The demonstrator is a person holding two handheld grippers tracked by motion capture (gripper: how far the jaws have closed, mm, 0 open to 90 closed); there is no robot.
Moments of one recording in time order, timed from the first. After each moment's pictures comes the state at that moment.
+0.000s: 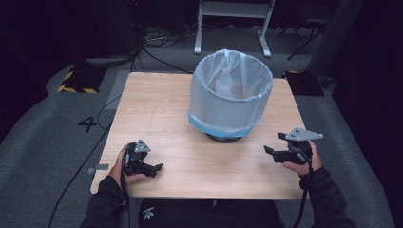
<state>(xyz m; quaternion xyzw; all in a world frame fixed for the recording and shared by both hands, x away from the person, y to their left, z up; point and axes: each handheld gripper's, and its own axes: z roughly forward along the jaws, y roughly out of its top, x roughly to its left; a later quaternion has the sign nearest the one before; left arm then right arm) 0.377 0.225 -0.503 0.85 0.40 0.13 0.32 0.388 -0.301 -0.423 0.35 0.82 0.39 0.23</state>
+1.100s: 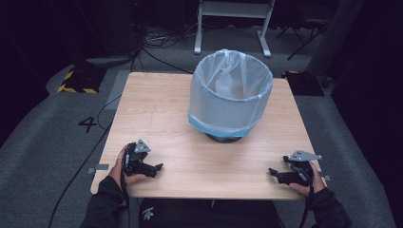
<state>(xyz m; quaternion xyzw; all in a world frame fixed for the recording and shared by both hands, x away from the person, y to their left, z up) 0.377 0.225 -0.503 0.85 0.39 0.14 0.32 0.363 -0.337 -0.503 0.40 0.82 0.36 0.19</state>
